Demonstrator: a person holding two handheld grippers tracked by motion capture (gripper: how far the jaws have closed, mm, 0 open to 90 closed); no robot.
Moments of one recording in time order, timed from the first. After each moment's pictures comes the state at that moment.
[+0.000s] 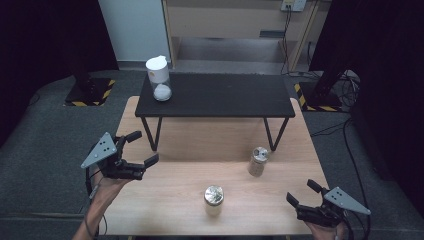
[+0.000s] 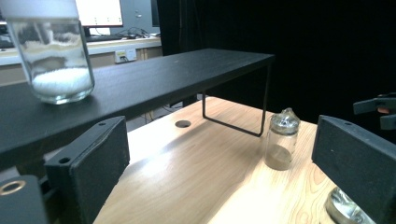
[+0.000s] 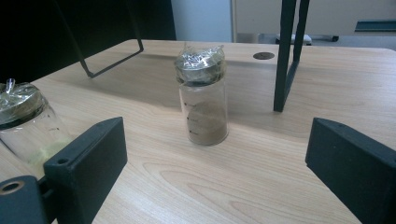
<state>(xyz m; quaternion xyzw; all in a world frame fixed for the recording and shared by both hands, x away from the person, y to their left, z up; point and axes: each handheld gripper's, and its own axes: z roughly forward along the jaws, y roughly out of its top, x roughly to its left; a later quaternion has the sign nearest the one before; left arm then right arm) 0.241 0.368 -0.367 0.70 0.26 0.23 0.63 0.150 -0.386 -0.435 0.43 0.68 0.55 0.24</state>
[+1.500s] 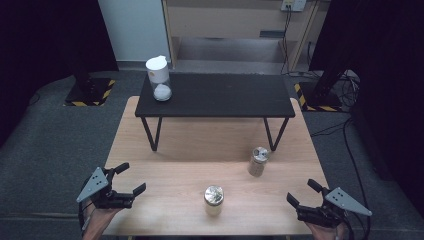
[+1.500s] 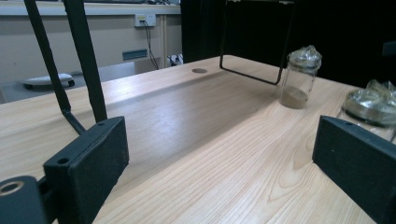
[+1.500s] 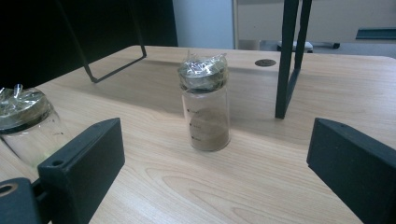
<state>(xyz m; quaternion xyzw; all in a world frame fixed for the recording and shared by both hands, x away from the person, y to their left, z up) 0.194 0.403 -0.450 0.70 0.31 0.23 0.60 0.148 -0.387 -0.438 0.42 0.67 0.56 0.25</state>
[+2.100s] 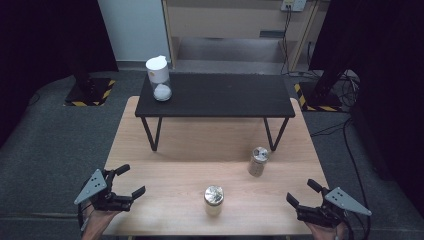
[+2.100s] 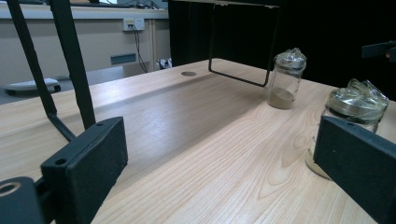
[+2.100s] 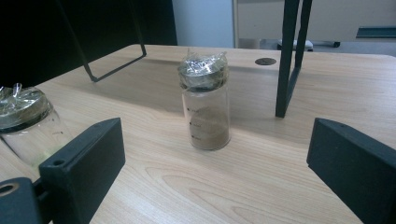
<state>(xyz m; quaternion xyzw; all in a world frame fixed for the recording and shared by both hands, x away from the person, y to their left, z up) 0.196 0.410 -0.458 0.70 0.30 0.22 0.61 0.149 -0.387 -0.437 0.42 0.67 0.56 0.25</state>
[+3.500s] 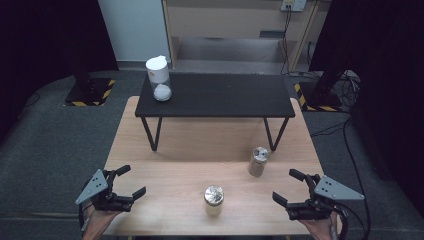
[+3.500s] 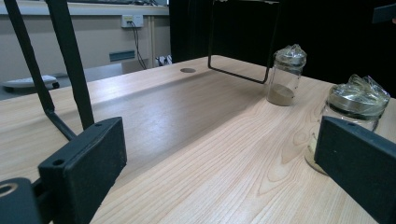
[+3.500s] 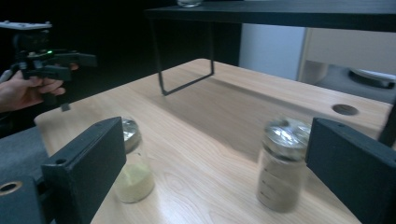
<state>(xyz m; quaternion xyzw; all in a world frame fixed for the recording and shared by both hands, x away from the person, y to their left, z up) 0.198 0.409 -0.458 0.70 0.30 0.22 0.61 0.184 -0.375 -0.387 0.29 0.72 0.60 0.19</state>
